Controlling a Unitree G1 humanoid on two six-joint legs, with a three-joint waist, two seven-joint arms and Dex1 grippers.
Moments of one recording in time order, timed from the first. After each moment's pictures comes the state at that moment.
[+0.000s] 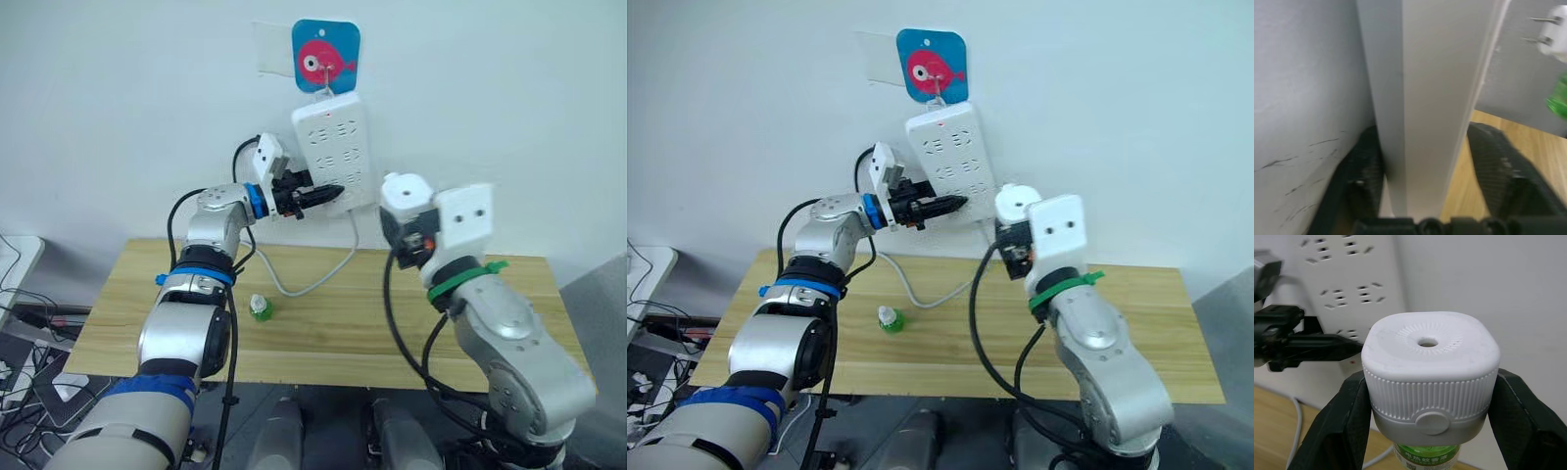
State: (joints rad) left arm -1.06 0.34 0.05 0.91 -0.25 0.04 -1.18; right arm -0.37 -0.05 0.02 -0.98 0.12 1.21 0.01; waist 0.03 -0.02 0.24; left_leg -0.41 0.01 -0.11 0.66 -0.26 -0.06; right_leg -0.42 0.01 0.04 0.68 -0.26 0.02
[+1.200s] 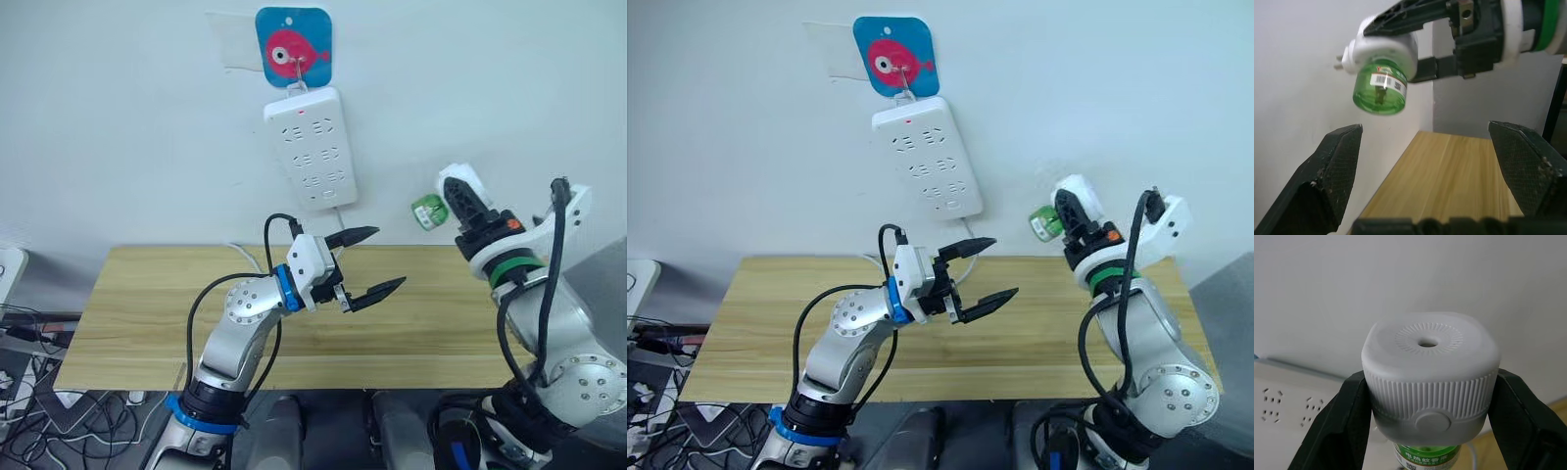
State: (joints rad) left arm -0.33 0.23 -0.21 -0.20 -0.28 0.10 -0.85; right arm -0.34 0.13 -0.51 -0.74 1.44 1.02 -0.73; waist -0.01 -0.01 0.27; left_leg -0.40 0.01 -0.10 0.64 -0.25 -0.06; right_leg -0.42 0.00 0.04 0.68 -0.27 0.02
